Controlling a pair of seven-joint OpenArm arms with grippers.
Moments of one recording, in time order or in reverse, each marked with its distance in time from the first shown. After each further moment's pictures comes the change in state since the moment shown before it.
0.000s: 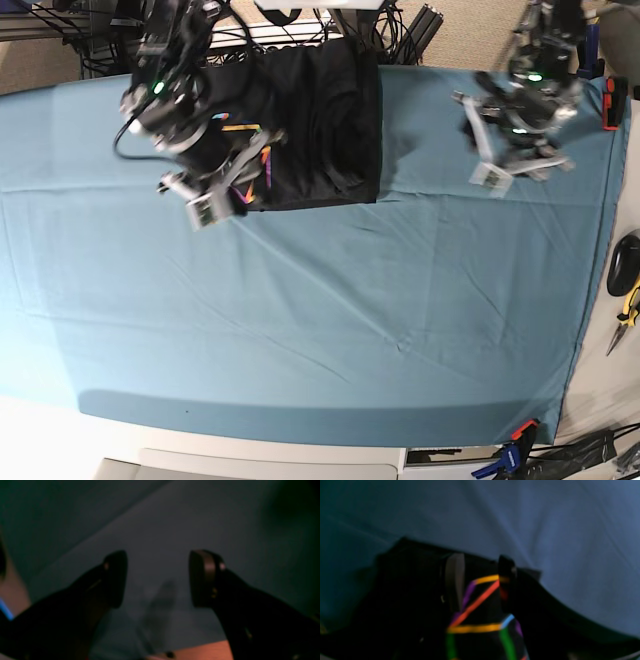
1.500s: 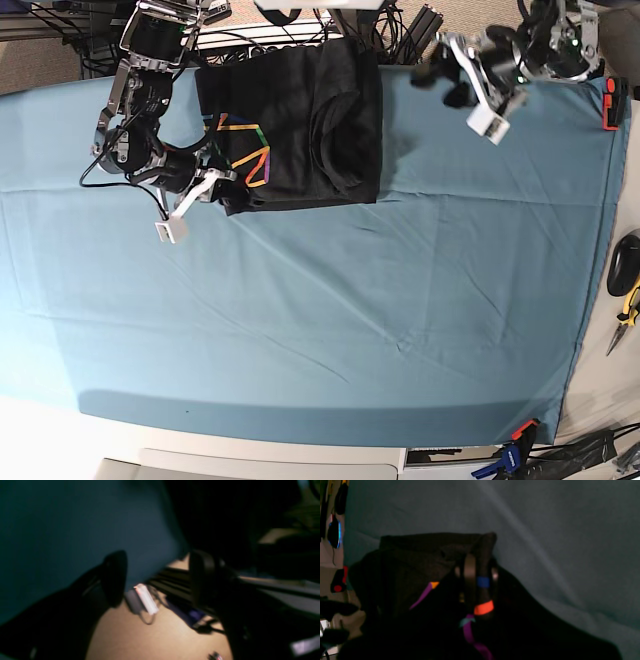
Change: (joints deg) left arm 11.9 7.0 -9.7 0.0 -41.9 -15.1 5.5; right arm 12.5 6.4 11.5 -29.8 28.7 -0.3 -17.4
